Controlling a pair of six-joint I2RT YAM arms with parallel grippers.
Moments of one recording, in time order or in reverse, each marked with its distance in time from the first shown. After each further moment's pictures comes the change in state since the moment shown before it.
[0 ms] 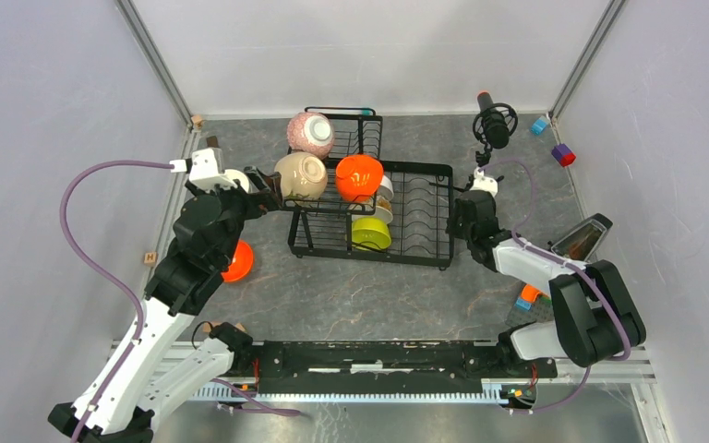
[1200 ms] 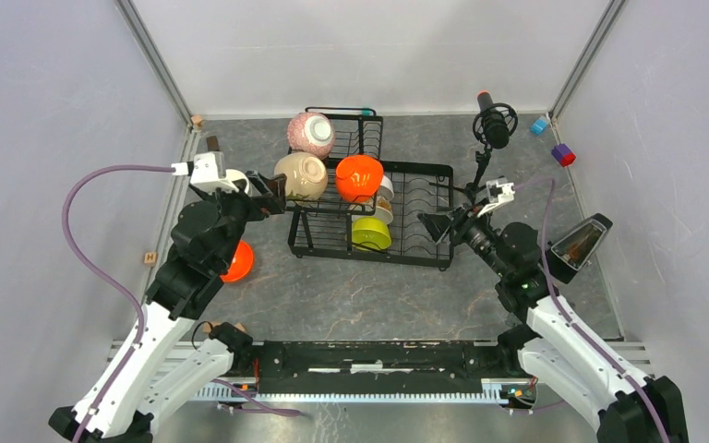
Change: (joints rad) left arm 0.000 -0.028 -0.040 0.056 0.060 0.000; right arm 0.072 -0.615 -0.188 0.196 -0.453 0.048
